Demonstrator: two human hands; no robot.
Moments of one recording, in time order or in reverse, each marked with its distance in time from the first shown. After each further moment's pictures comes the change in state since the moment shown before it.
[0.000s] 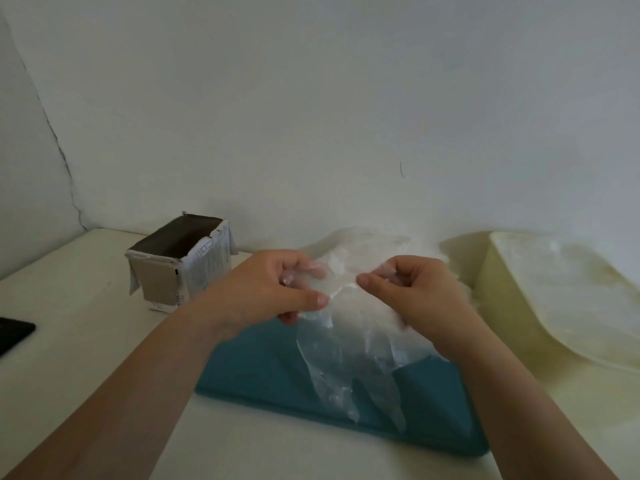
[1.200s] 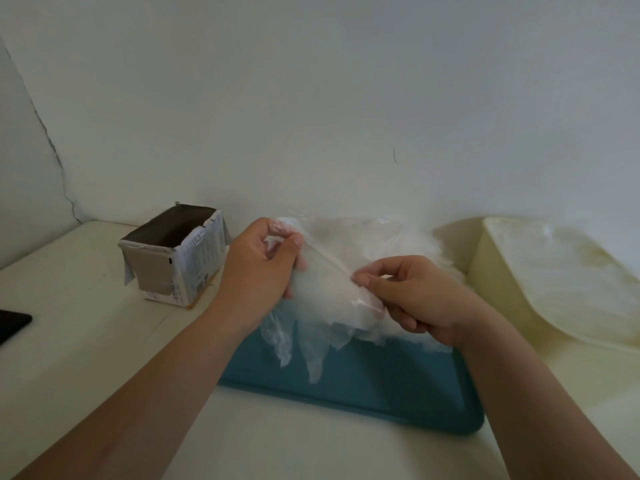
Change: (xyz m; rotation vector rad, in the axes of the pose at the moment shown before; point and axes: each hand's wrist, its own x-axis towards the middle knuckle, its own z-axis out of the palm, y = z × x) left_hand 0.010 -0.012 0.029 -0.072 0.530 0.206; right_hand 0.005 0.018 -0.011 0.081 -0.298 0.178
